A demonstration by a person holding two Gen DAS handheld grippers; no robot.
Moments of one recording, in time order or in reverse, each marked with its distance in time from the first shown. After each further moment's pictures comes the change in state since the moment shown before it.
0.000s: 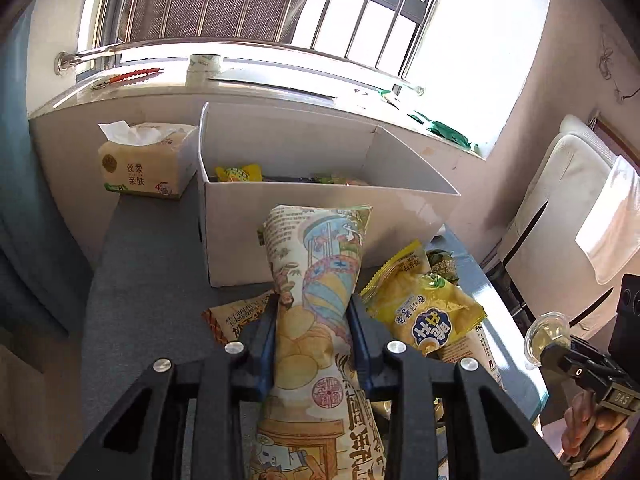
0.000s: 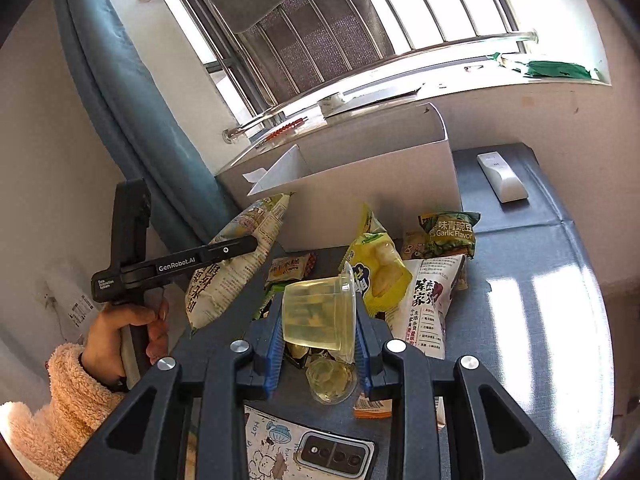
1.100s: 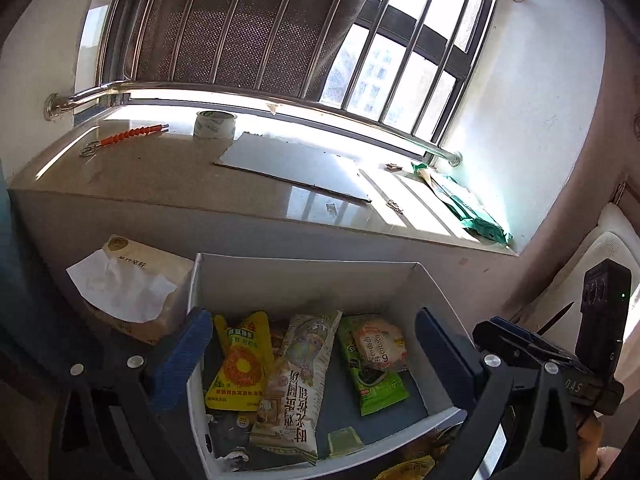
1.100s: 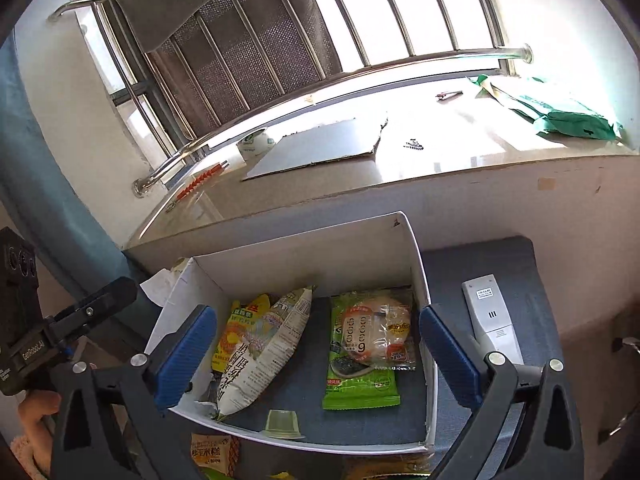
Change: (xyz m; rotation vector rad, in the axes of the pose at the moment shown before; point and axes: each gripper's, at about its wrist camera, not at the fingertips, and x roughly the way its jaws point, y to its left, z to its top) left arm 0.061 0.009 0.168 -0.062 -0.114 0.074; right arm 0.133 -0.062 0.206 0.053 -0.012 -0.227
